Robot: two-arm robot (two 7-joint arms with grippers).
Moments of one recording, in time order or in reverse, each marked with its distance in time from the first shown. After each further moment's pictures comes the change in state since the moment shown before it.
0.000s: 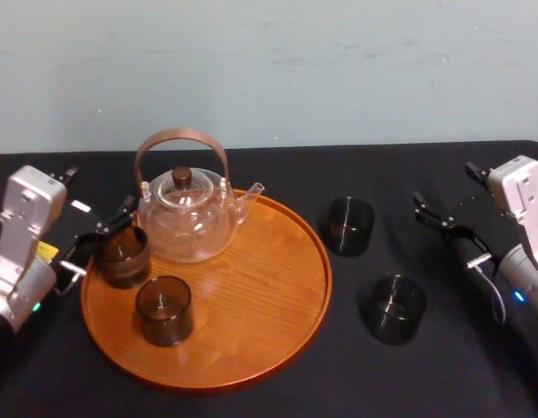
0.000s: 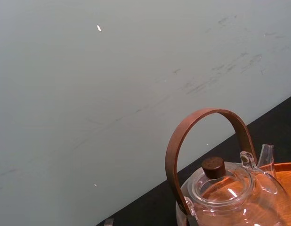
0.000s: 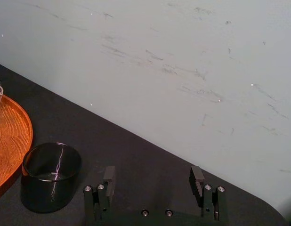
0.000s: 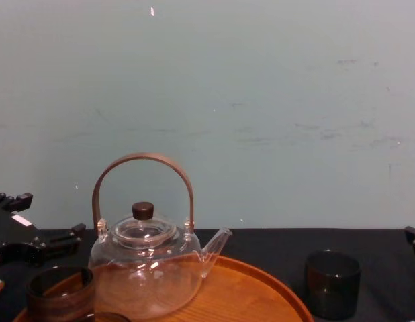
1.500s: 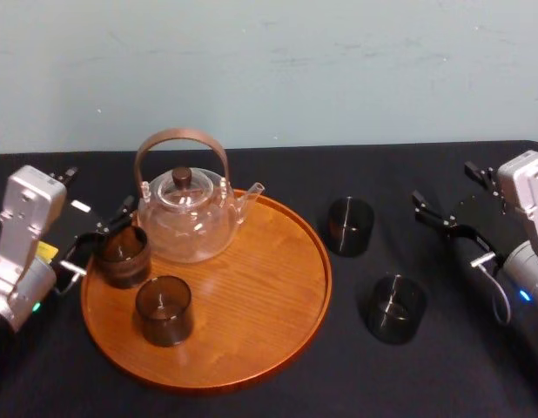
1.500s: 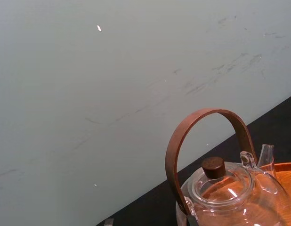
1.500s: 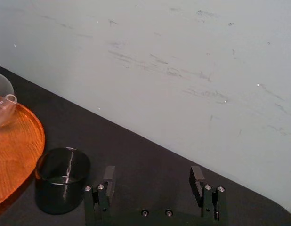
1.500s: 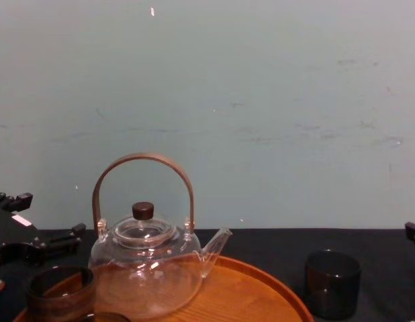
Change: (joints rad) left arm 0.000 0.000 0.000 0.000 0.000 0.000 0.000; right arm -0.026 0.006 0.042 -0.040 0.045 0.022 0.066
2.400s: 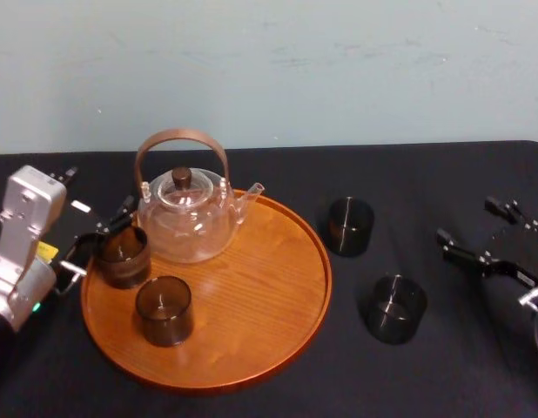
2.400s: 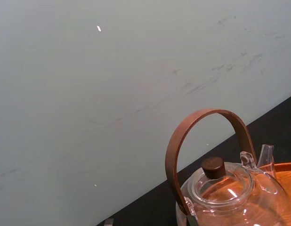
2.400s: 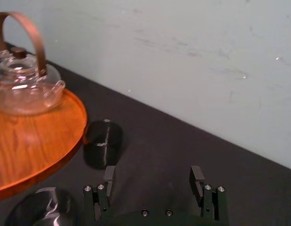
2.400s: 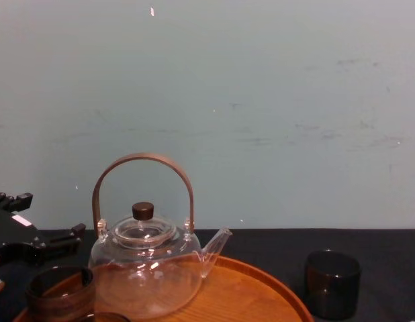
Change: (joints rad) left arm 0.000 0.000 0.000 0.000 0.000 0.000 0.000; right arm -0.231 0.133 0.169 -0.230 0.148 0.121 0.164
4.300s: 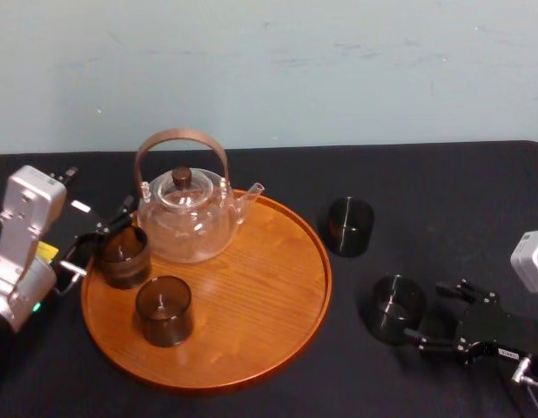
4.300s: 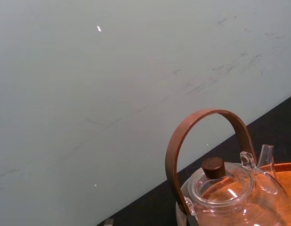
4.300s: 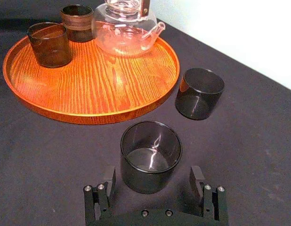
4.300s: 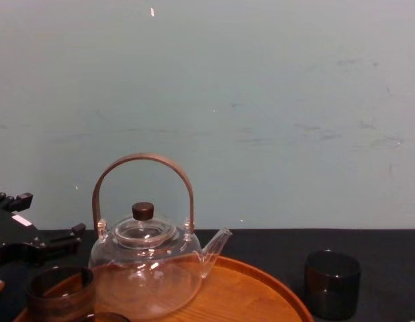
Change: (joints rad) left arm 0.000 0.000 0.000 0.000 0.000 0.000 0.000; right arm -0.050 0.045 -0.019 -0.022 -0.065 0.108 0.327
